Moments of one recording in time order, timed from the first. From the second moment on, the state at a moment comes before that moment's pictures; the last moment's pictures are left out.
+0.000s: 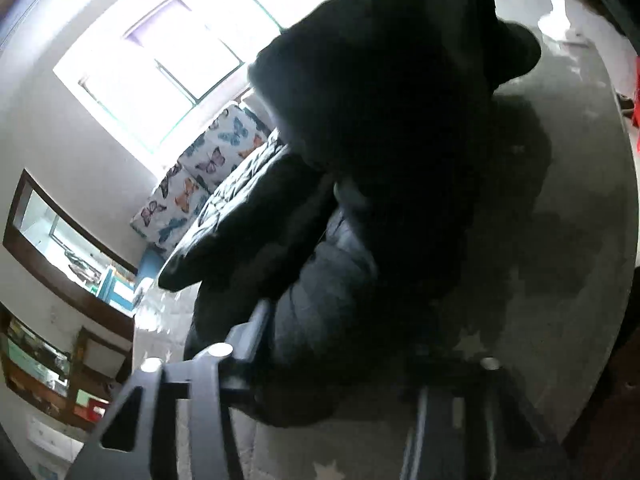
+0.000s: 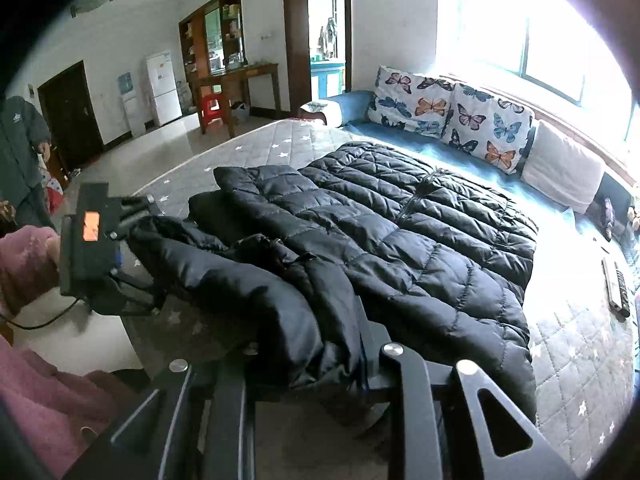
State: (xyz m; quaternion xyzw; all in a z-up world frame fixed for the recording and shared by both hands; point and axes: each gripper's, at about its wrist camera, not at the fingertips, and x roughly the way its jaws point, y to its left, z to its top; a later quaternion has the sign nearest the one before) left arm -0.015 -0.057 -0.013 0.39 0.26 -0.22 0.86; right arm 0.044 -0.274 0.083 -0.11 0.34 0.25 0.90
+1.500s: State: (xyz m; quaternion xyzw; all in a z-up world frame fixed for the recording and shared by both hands) left arm 0.061 -0.021 0.146 0.18 0.27 -0.20 0.93; right arm 0.121 -0.284 0.160 -0.16 0.24 0.22 0.93
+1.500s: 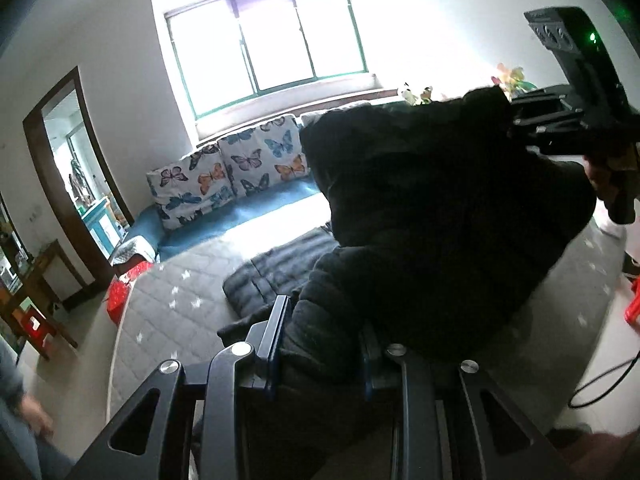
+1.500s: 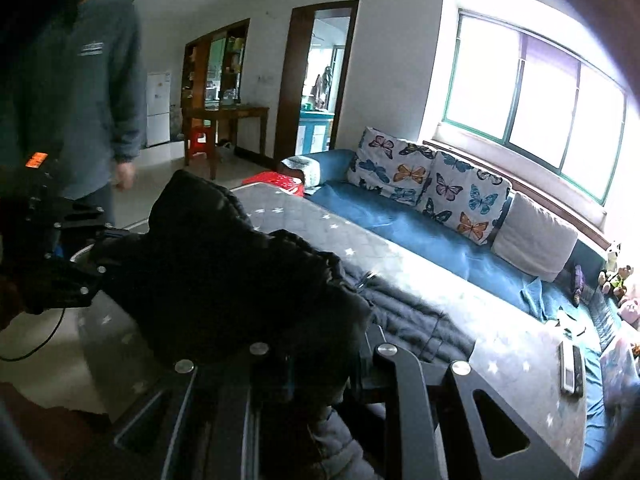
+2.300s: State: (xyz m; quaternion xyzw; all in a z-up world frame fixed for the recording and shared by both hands) left arm 0.351 -0.087 0.075 0.19 0.41 -0.14 0.88; right arm 0.332 -0.304 0.064 -0.13 0.42 0.14 0.89
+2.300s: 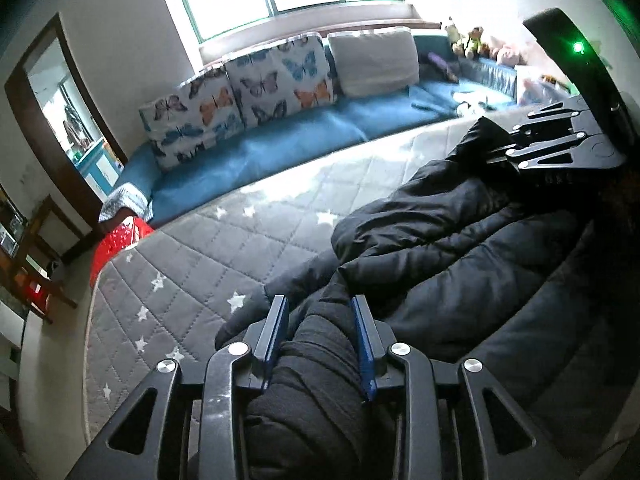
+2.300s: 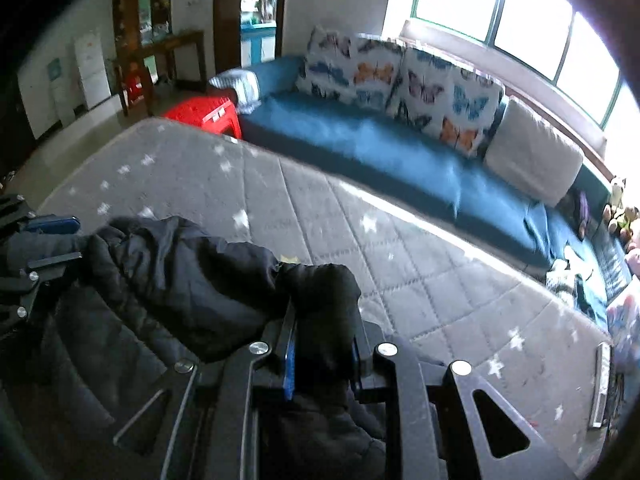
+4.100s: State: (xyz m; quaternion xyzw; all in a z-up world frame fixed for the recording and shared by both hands) left arm 0.425 -0.039 -0.015 0.12 0.47 -0.16 0.86; right arm 0.385 -0.317 0.030 -0.09 0.48 0.12 0.86
